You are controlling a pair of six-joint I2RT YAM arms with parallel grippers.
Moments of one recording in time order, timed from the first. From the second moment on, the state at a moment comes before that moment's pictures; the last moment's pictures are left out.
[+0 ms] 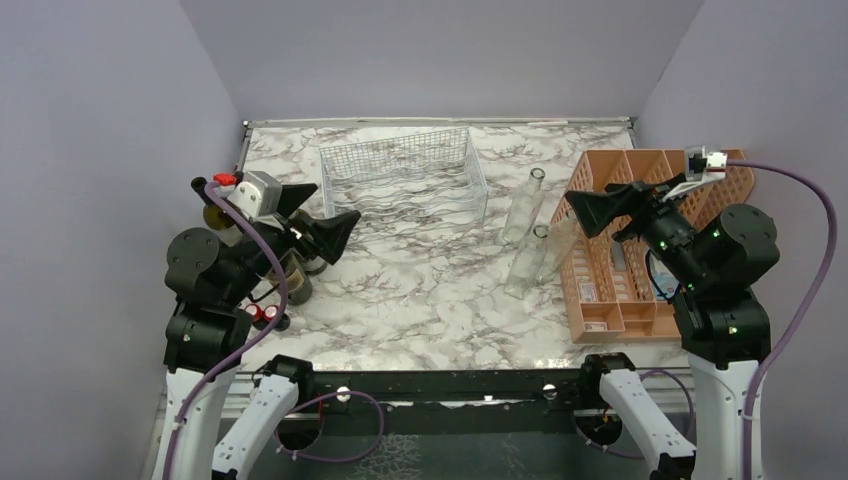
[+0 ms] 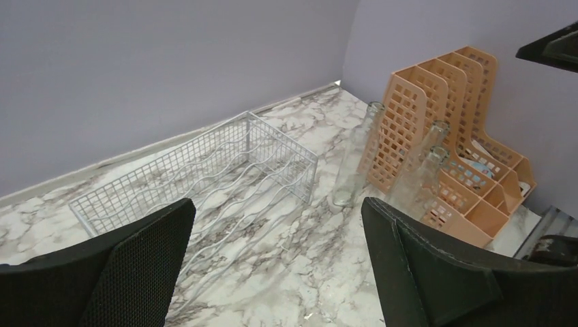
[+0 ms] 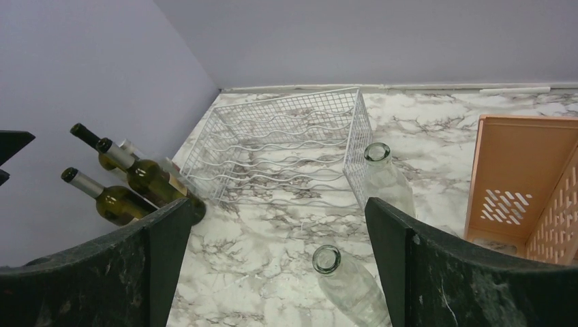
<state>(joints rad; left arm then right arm) -0.22 0.61 1.12 -0.38 0.43 -0.16 0.06 0.70 1.27 -0.57 -0.40 0.35</state>
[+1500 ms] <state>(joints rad) -0.55 0.80 0.80 0.14 0.82 -0.46 0.07 0.83 1.15 -0.77 -0.44 0.16</state>
